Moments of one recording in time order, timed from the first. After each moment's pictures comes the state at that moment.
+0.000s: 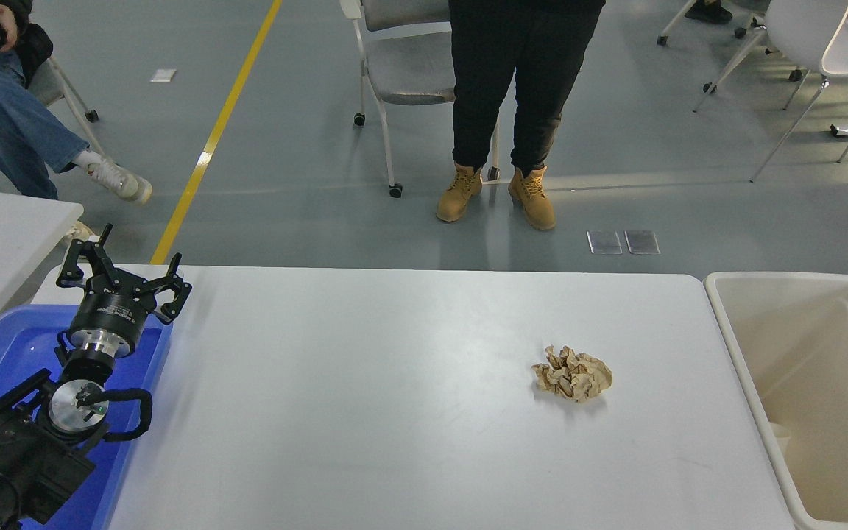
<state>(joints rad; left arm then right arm) -0.55 0.37 -0.86 -0.44 -0.20 -0.59 -0.43 0.85 -0.64 1.04 0.63 -0.23 0.07 0.14</state>
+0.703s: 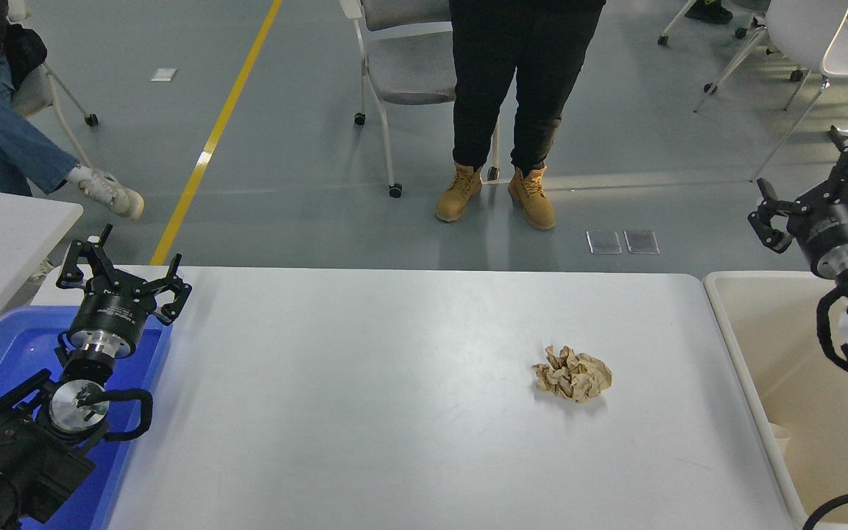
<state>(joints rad) -0.55 0.37 -0.86 -0.44 -0.20 -0.59 -0.43 0.54 -0.44 1.16 0.78 -0.21 0.11 0.30</state>
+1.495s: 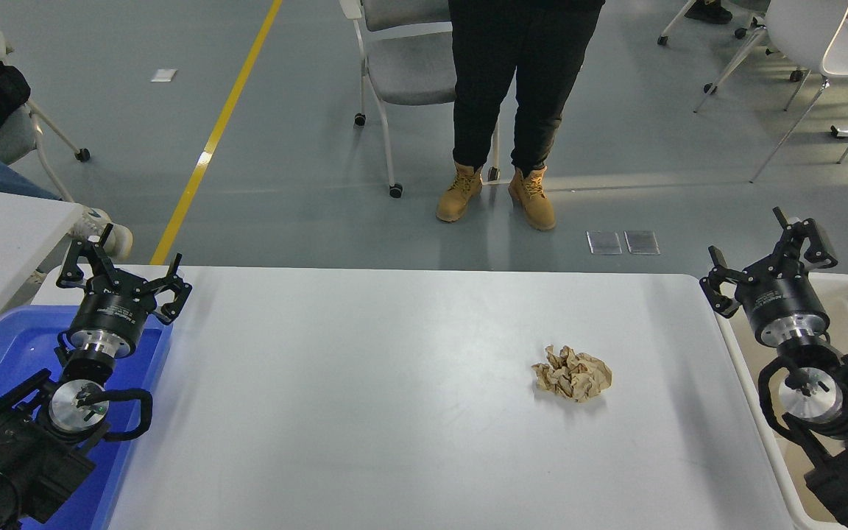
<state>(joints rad) -0.55 0.37 -0.86 -0.44 -0.20 -0.59 -0.43 0.45 -0.36 1.15 0.78 -0.22 0.12 0.37</state>
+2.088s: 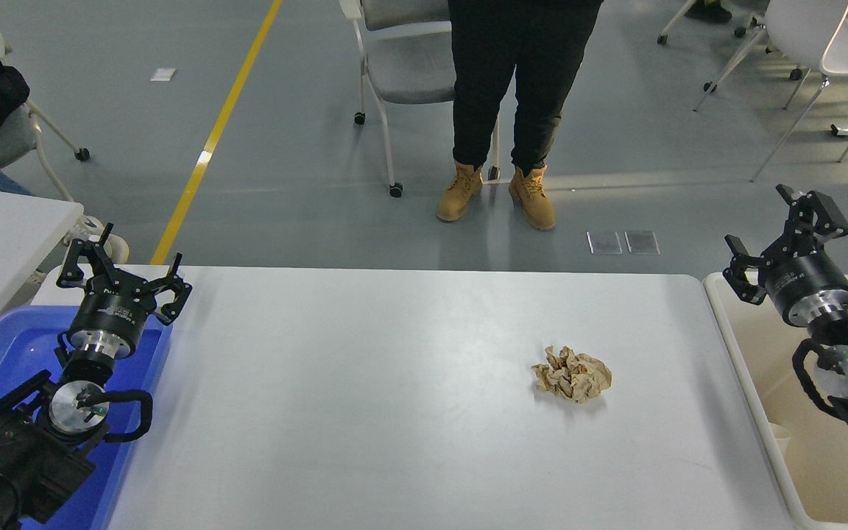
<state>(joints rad) -0.55 0.37 -0.86 -0.44 -0.20 -0.59 -0.43 0.65 -0.58 0.71 0.70 -0.21 0.14 0.38</state>
